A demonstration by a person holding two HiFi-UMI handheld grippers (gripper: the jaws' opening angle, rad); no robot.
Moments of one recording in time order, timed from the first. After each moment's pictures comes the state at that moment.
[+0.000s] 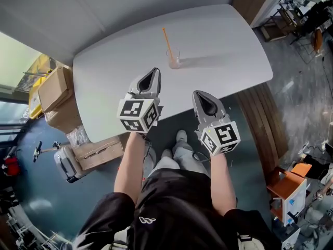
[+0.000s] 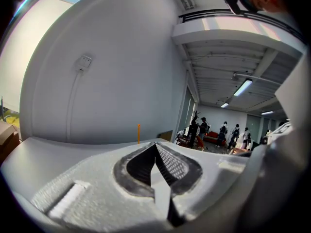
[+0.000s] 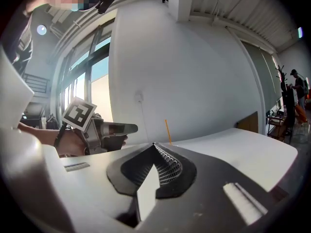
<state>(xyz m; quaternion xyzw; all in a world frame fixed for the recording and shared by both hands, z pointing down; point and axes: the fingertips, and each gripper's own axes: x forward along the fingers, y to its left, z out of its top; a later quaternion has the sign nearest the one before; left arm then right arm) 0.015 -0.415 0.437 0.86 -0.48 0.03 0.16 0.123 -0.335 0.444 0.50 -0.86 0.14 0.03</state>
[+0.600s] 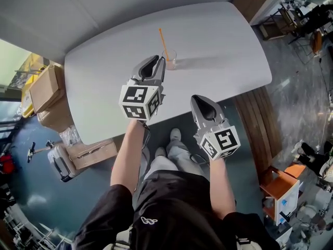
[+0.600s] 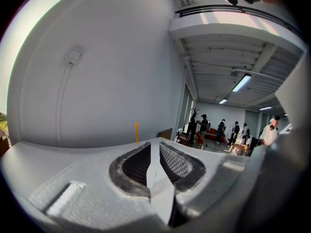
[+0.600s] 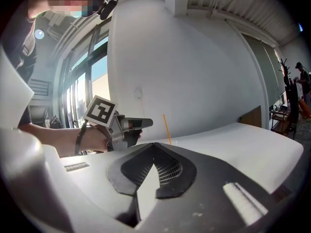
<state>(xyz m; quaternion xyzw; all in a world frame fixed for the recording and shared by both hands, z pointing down) 0.047 -0.478 0.453 0.87 -0.47 0.05 0.14 0.134 -0.352 0.461 0.48 -0.86 0.16 0.04</state>
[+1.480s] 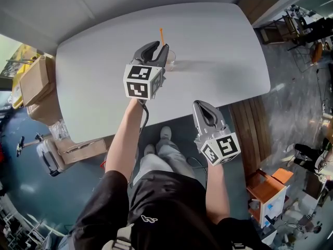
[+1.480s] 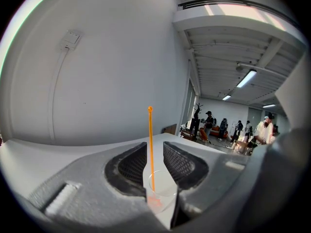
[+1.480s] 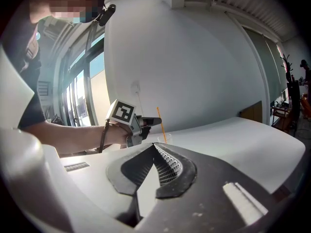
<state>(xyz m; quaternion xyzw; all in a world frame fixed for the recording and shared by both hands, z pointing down) 0.057 -0.556 0.501 0.87 -0.47 0.07 0.15 0.152 -0.369 0.488 0.47 -0.86 0.18 0.07</state>
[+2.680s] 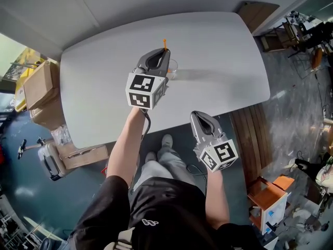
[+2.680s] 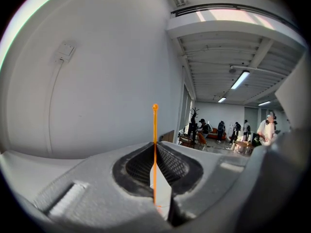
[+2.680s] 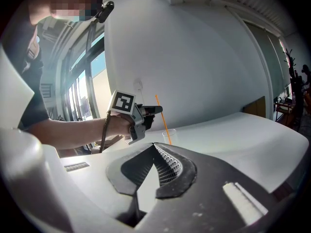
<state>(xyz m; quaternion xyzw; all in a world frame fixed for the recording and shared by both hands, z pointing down) 0.061 -0.552 0.466 0.88 -0.46 0.05 0.11 0.143 -0.360 0.495 0.45 -0.87 0.20 0.07</state>
